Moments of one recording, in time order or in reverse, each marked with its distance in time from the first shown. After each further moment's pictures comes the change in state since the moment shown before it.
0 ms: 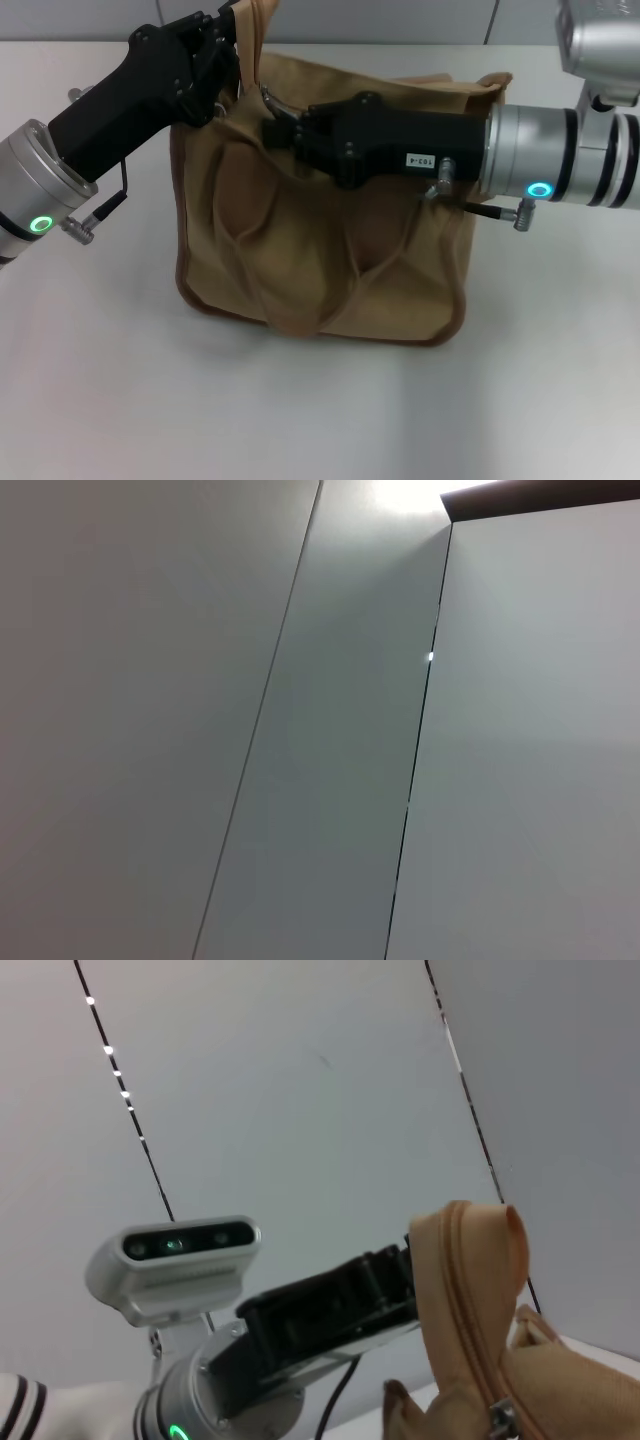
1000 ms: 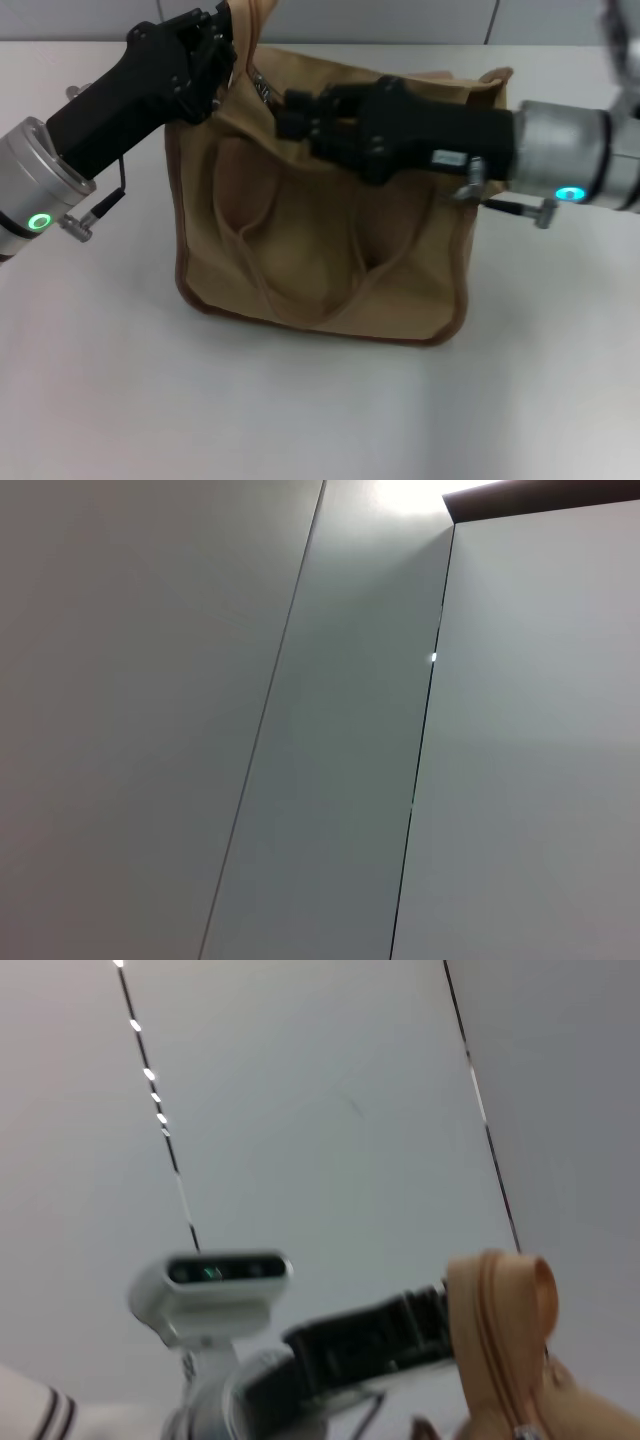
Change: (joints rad) left arm -0.001 0.001 -0.003 0.002 -0.002 -0.003 0.000; right arm -0.028 0.002 0.064 -0.001 0.003 -0.084 -0.103
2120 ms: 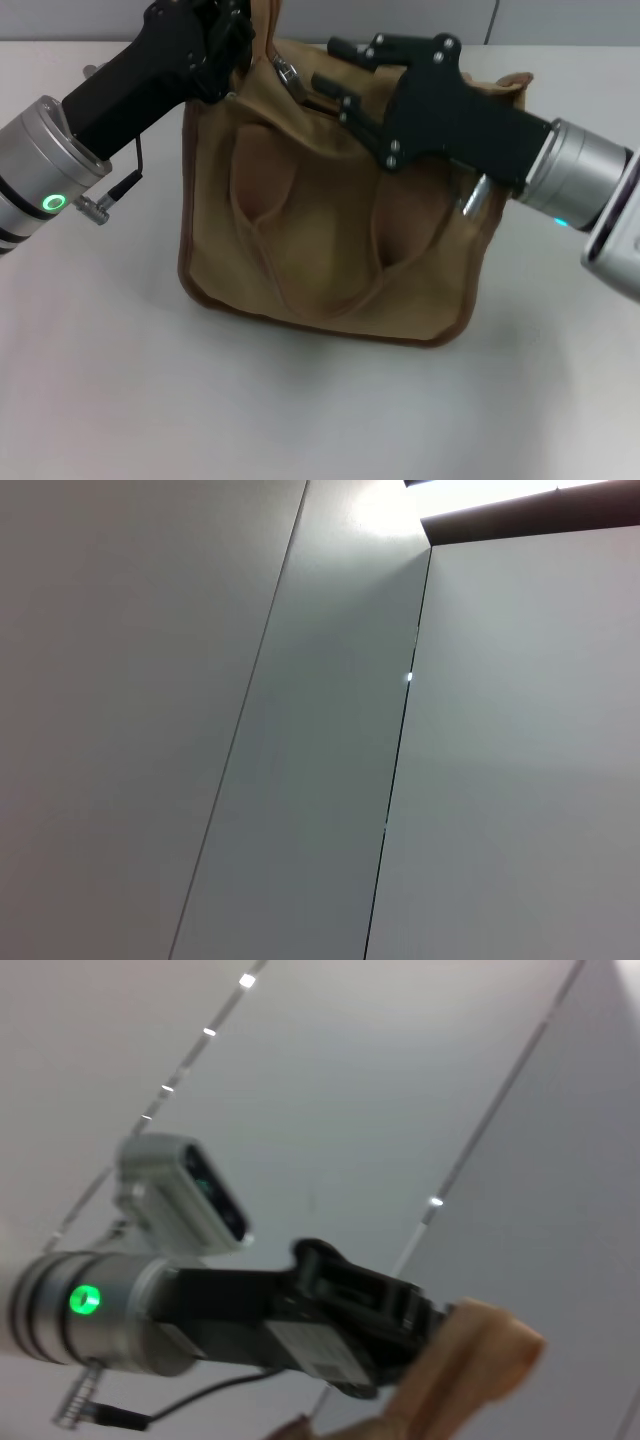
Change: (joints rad) left arm -0.046 -0.001 -0.011 -0.018 -0.002 0.015 -0.018; right arm -0.061 0.006 -0.223 0.160 0.516 0.014 -1.103
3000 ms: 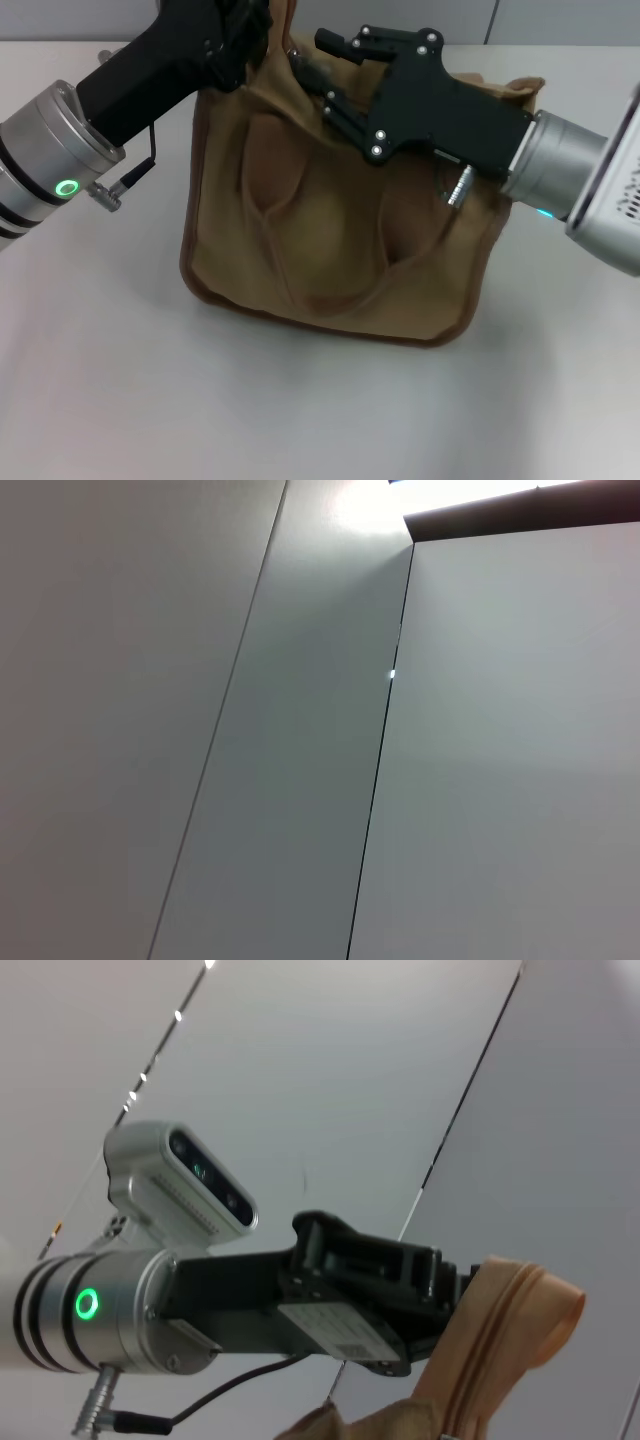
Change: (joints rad) left arm -0.033 0.000 0.008 -0.003 0.000 -0.008 -0.002; right arm 0.024 0.000 -0.044 -0.014 0.019 0.073 0.106
